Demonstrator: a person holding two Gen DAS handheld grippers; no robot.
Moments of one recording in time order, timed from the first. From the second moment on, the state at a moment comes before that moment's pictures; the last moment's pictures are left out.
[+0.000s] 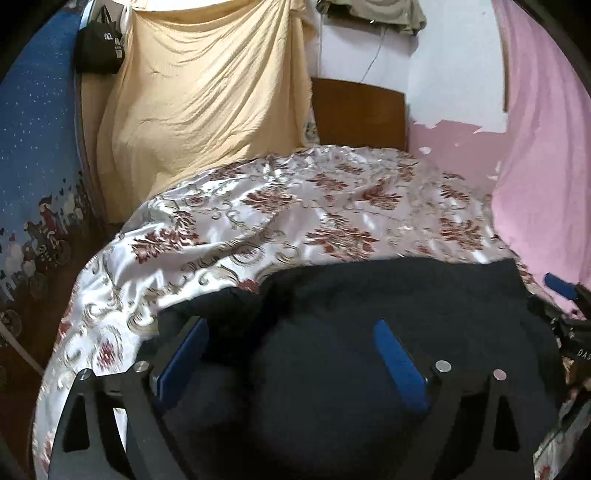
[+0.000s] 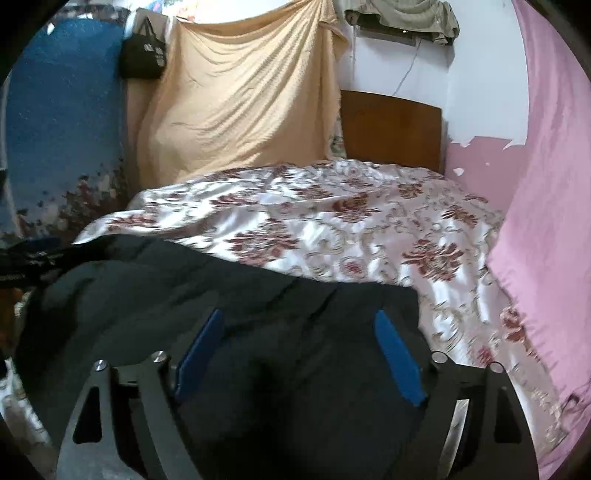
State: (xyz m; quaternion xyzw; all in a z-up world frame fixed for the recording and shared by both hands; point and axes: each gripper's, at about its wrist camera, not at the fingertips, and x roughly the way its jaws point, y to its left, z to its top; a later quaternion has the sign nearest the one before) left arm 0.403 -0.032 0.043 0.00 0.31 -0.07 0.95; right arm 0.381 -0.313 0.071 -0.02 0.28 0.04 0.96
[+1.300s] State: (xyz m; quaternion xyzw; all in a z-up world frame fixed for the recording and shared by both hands) left arm 0.485 -0.011 -0.031 -0.08 0.37 -0.08 0.92; right arm 0.469 -0.329 -0.022 0.07 0.35 0.06 0.93
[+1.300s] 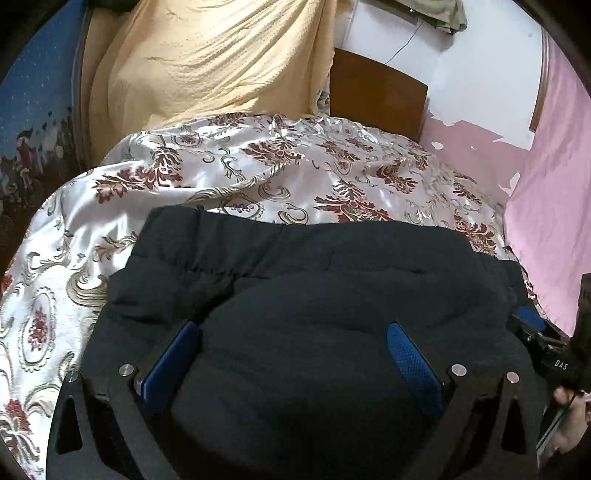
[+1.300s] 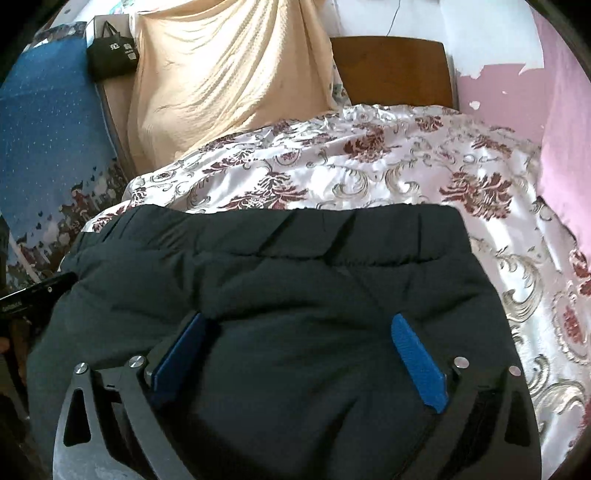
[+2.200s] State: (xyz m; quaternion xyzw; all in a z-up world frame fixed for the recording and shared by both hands) left arm 0.495 -0.008 -0.054 -0.12 0.35 -0.10 0.92; right arm 0.485 -0.336 -0.055 0.13 0.35 0.09 0.92
